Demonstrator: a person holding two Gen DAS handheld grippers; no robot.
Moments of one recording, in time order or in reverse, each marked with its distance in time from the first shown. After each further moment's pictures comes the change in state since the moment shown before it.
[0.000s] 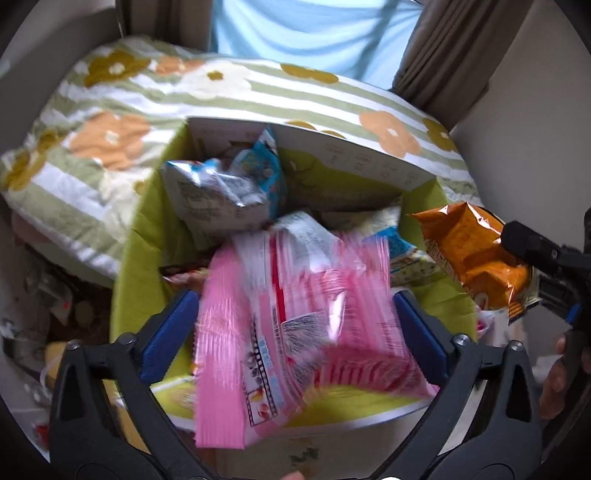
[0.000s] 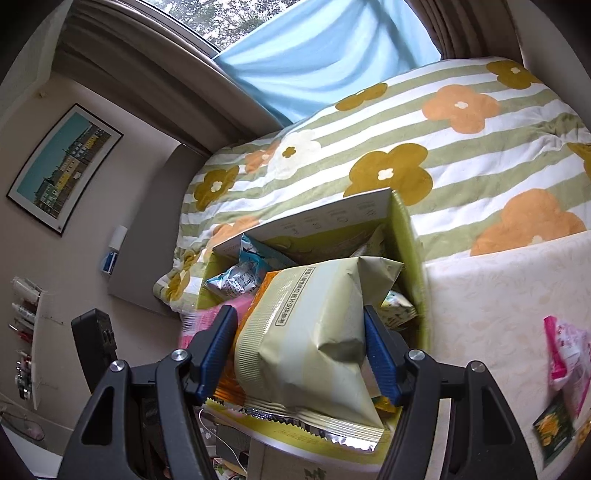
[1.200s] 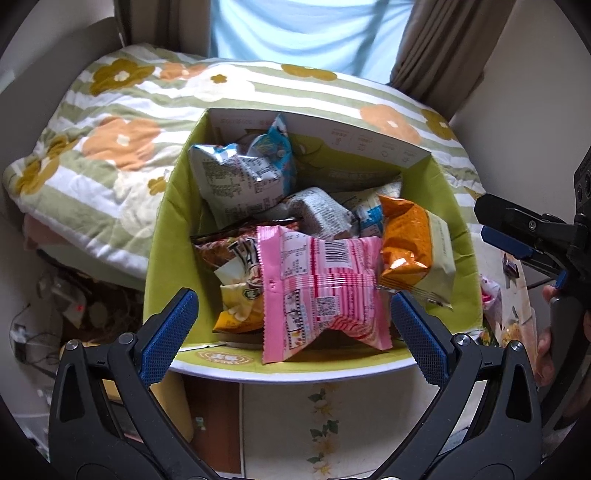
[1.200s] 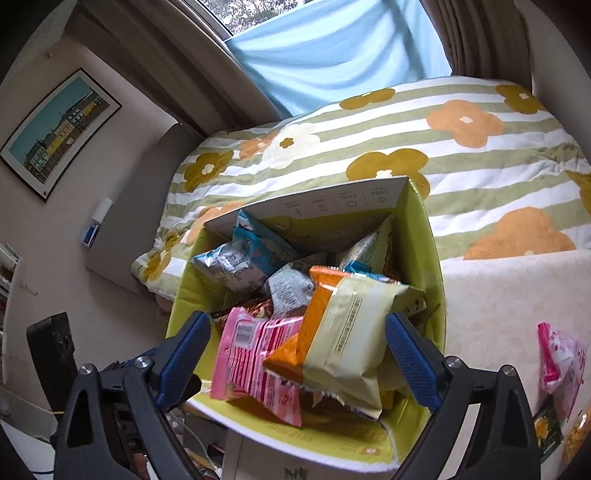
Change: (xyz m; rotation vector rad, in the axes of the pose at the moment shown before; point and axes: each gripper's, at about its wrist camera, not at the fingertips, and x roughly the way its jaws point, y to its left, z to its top) left arm -0.031 0.000 -0.032 0.034 0.003 0.010; right arm 0.016 0.023 -0.020 -0.110 0.016 -0.087
